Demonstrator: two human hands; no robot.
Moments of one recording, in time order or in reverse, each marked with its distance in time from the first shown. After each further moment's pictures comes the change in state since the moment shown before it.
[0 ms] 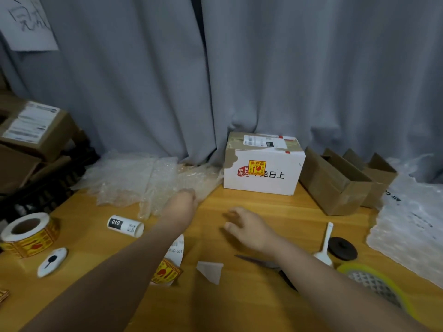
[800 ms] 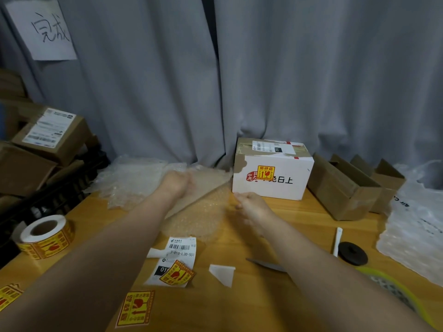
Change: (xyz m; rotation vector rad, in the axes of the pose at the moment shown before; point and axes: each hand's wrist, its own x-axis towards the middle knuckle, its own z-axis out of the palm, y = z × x) left_hand 0.033 -0.014 -0.058 -0.726 0.034 -0.316; right_hand 0.034 -0.040 -0.011 0.769 0.167 0.367
